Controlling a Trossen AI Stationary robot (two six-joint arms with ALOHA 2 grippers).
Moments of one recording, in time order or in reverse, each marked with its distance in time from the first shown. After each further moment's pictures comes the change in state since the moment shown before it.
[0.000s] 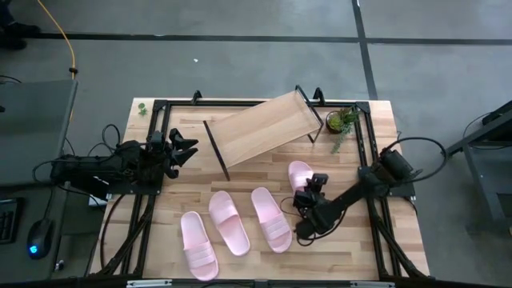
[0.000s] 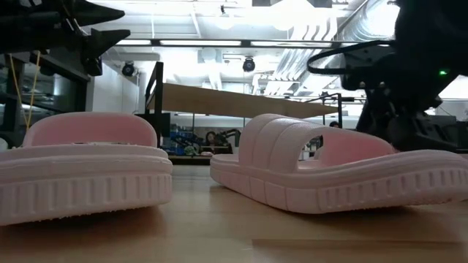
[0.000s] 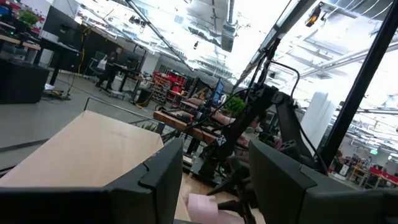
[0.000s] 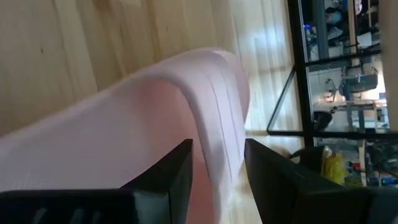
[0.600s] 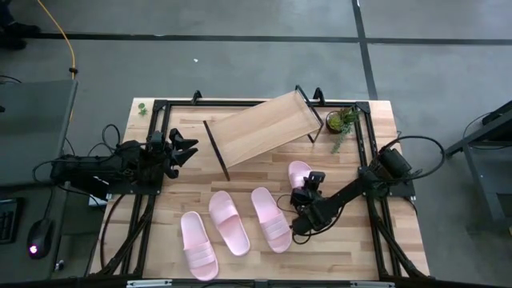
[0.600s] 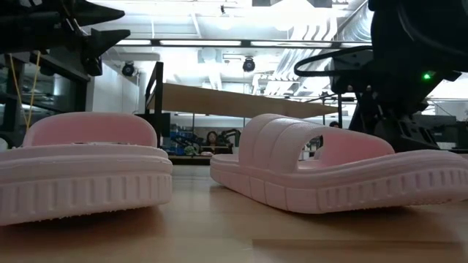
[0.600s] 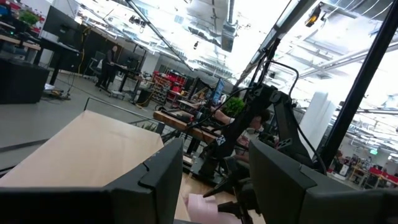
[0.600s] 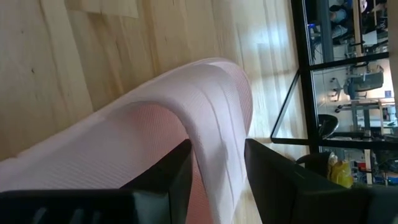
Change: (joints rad) left arm 0.000 0.000 0.000 0.000 0.000 0.000; right arm -0.038 0.000 0.000 0.049 0.004 -0.046
